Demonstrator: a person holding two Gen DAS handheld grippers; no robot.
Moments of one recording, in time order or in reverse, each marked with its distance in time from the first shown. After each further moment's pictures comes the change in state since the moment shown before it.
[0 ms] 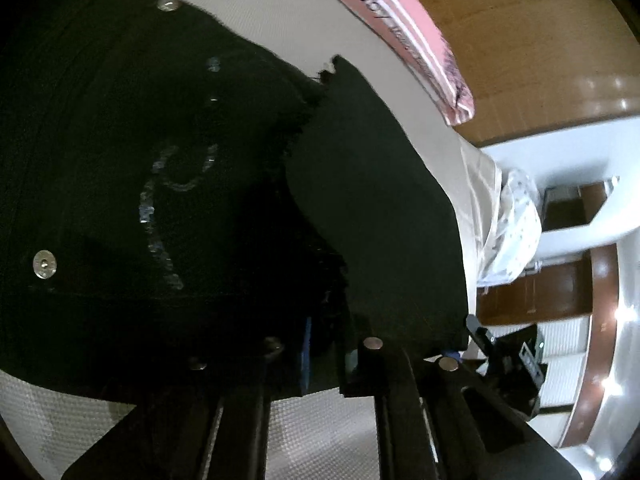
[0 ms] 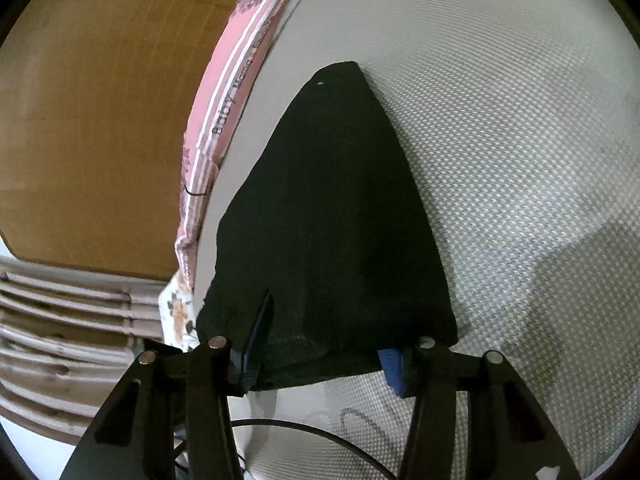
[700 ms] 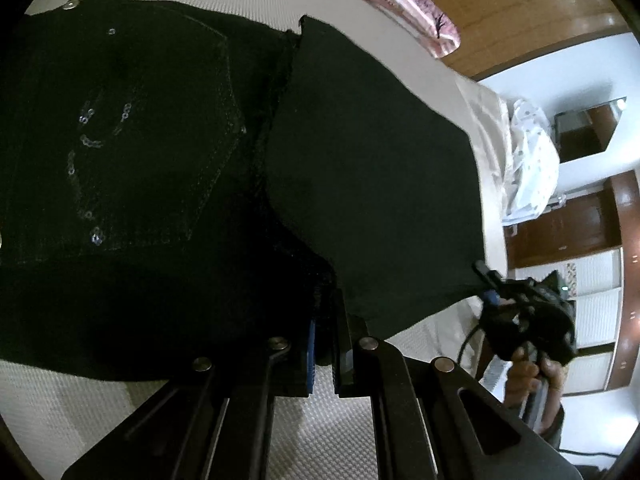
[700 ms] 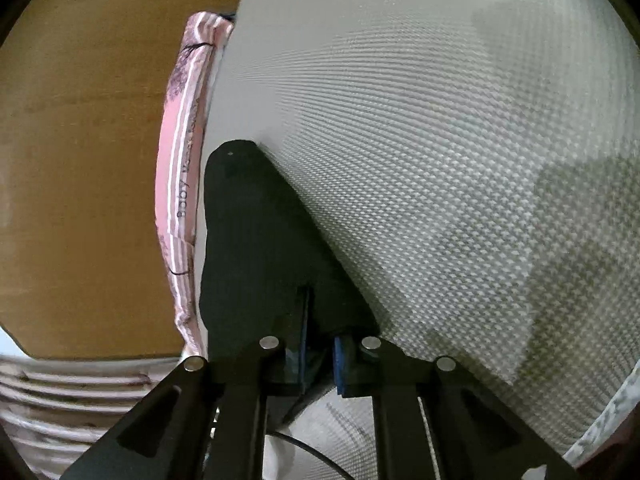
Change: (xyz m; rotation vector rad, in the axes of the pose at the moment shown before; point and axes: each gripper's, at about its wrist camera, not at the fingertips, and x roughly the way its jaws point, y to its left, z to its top) left arm 0.030 -0.037 -0.030 0.212 0.122 0.112; right arm -0.045 -0.049 0.008 0.229 -0.150 -0.049
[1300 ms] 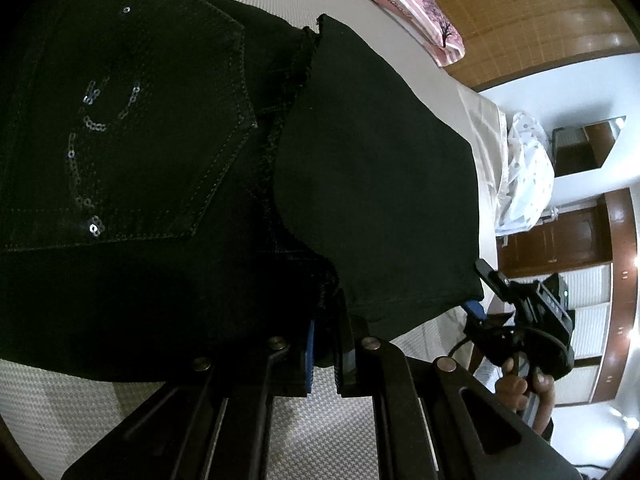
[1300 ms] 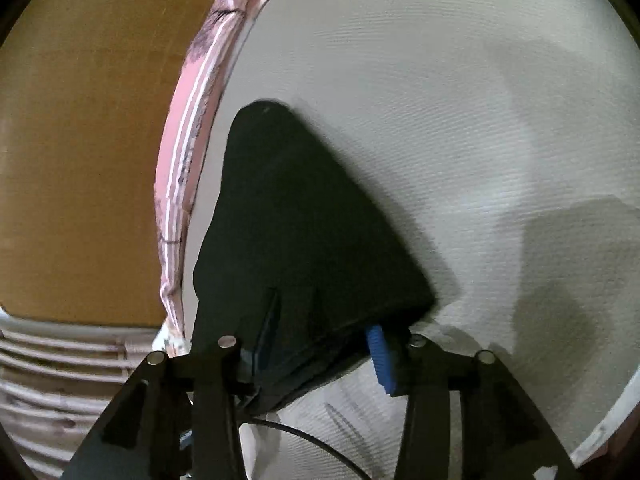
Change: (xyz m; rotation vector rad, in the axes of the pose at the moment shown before) left arm 0.002 0.007 0.000 -0.056 -0.012 -0.049; right arm 0.014 0.026 -0.006 -0.124 0.048 -0.042
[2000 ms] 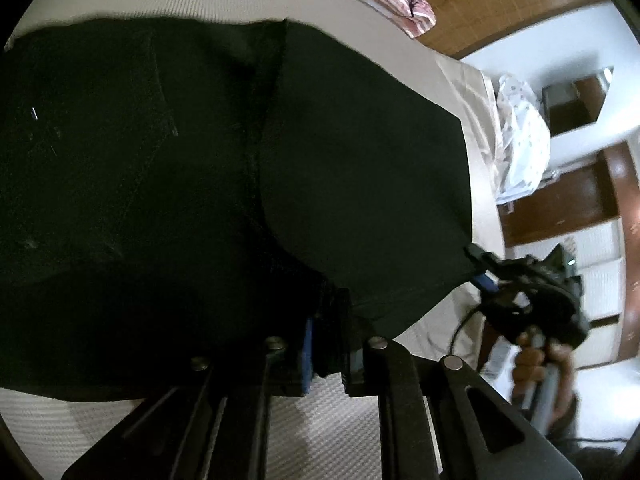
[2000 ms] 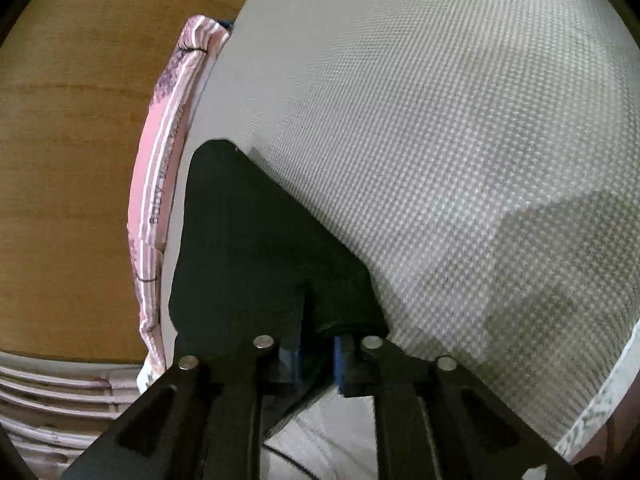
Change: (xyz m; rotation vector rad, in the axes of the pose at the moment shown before) left arm 0.018 -0.031 0.011 0.160 0.028 0.046; right arm -0.011 -0.033 0.019 0.079 -0.063 -0.082
